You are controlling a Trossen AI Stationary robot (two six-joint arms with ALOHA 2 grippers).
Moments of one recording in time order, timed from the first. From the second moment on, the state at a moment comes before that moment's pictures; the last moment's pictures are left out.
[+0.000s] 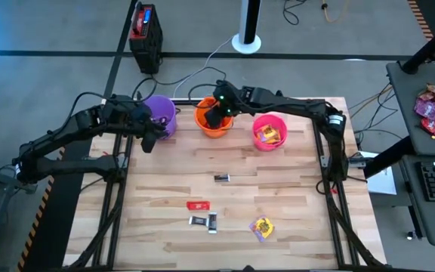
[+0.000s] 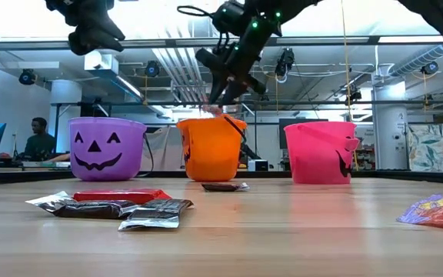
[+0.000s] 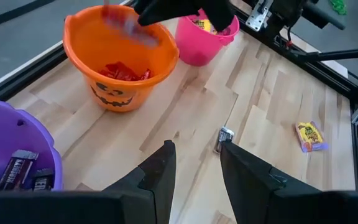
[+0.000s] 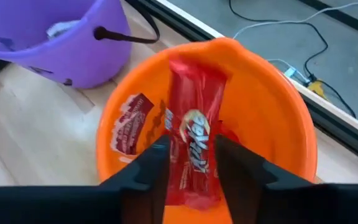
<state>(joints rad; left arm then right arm) 0.44 0.82 1.00 -0.81 0.17 -0.28 -0.36 1.99 1.83 -0.68 0.15 0.44</state>
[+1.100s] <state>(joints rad) 0.29 0.85 0.99 -0.80 -0.02 -0.26 0.08 1.82 1.32 -0.49 0.04 0.01</state>
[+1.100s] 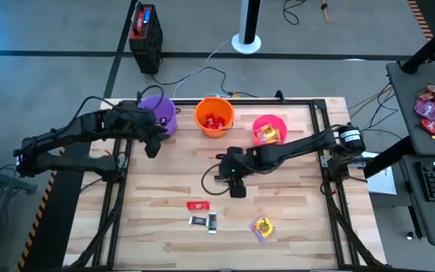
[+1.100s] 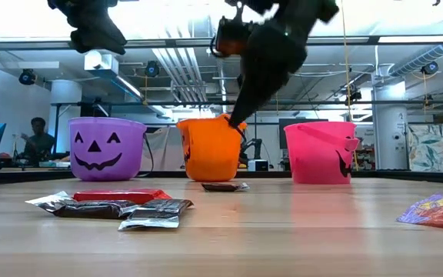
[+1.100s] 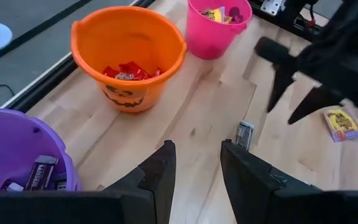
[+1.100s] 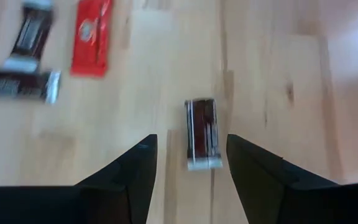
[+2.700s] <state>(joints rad) 0.29 0.89 0.99 -0.79 0.01 -0.23 0.04 1.94 1.24 -0.18 0.02 0.28</state>
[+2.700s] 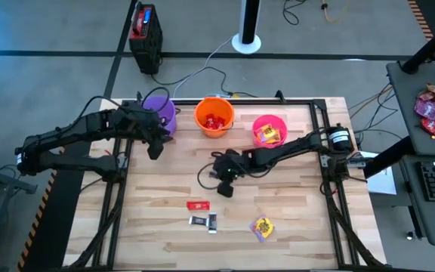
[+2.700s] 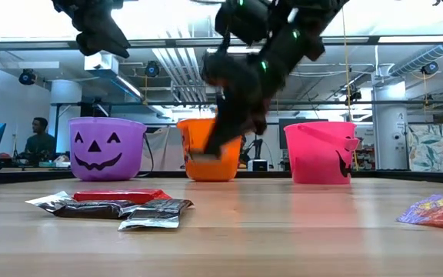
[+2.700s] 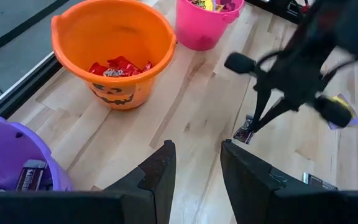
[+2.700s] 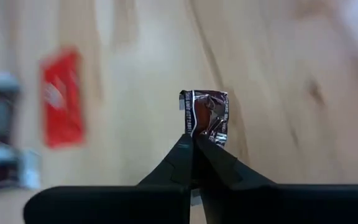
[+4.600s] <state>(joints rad) 0.16 0.89 0.90 -0.57 0.07 -0.10 -0.19 1.90 1.53 0.25 -0.47 0.75</state>
